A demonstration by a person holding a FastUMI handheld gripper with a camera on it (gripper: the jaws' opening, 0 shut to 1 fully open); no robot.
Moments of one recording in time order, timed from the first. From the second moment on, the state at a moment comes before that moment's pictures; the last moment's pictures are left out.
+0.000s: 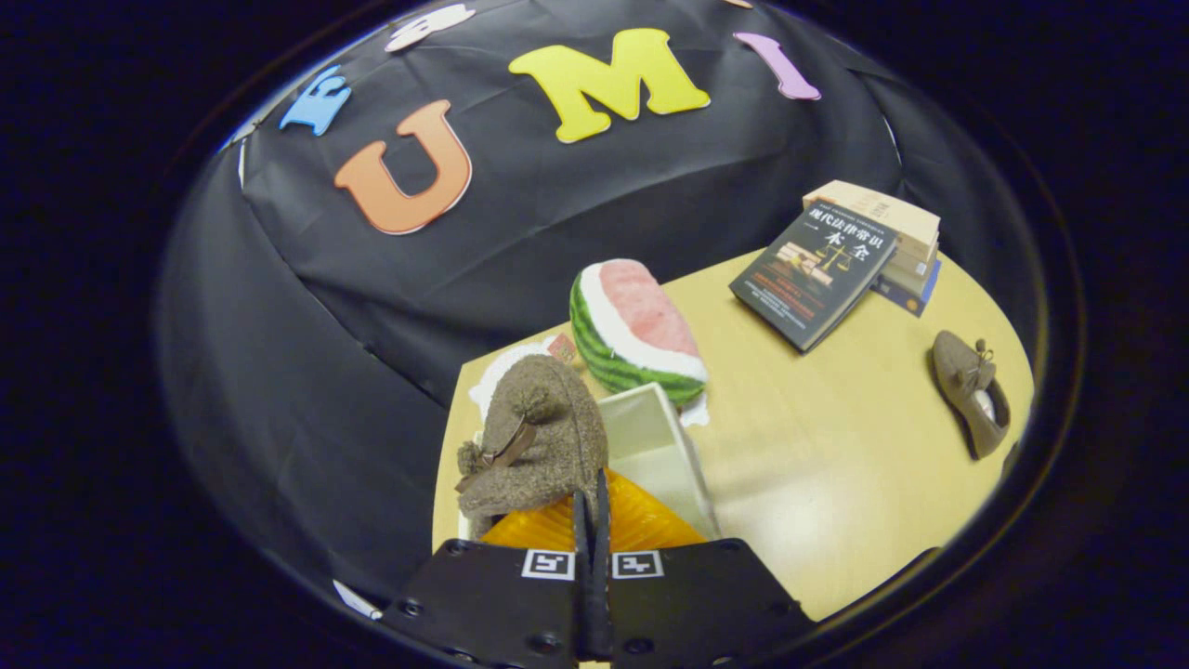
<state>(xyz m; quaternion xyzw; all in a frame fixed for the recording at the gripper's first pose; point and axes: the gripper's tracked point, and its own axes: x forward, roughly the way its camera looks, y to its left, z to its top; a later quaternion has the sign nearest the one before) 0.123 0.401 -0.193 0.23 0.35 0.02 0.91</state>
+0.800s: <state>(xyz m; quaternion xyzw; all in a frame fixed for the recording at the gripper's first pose) 0.116 0.454 -0.252 0.19 0.37 0.03 0.91</state>
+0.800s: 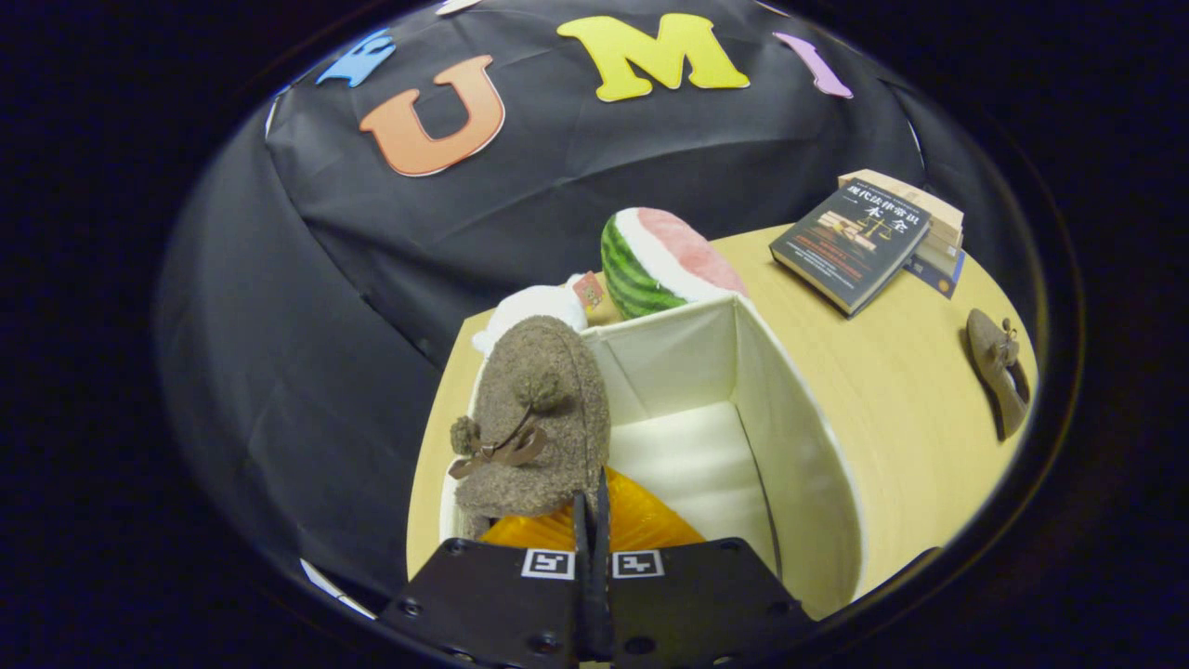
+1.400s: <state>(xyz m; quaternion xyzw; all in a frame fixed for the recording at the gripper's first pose) 0.110 0.468 -0.281 0.16 0.42 0.06 0.89</state>
